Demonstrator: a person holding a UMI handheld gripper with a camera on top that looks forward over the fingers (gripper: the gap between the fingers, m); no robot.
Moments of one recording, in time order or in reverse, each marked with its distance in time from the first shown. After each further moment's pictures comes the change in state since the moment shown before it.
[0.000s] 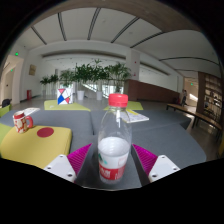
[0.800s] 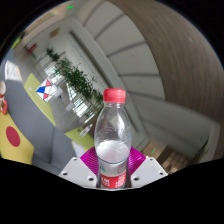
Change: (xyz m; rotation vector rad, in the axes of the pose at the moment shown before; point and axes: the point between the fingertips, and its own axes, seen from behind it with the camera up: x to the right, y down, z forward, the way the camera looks) arm -0.035 -0.240 -0.031 0.307 0.430 -0.694
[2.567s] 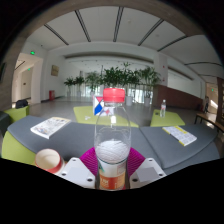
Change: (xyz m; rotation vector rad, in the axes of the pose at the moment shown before) arm -0.331 -0.102 -0.032 -0.173 -0.677 0.693
